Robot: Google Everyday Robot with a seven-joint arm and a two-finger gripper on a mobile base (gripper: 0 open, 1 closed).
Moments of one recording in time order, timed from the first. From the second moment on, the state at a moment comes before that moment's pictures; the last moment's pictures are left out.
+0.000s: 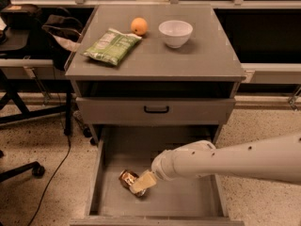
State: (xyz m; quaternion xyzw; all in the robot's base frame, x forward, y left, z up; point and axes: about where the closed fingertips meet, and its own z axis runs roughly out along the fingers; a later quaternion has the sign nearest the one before) arm 0.493 -0.001 0.529 -0.40 0.87 0.16 0.25
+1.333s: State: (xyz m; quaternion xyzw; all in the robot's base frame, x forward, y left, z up) arm 0.515 0.002 0.510 -0.38 0.87 0.13 0.28
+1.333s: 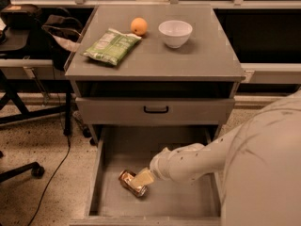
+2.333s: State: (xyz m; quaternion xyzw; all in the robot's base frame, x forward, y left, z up) arm 0.500 0.042 0.466 -0.44 0.82 0.20 0.31
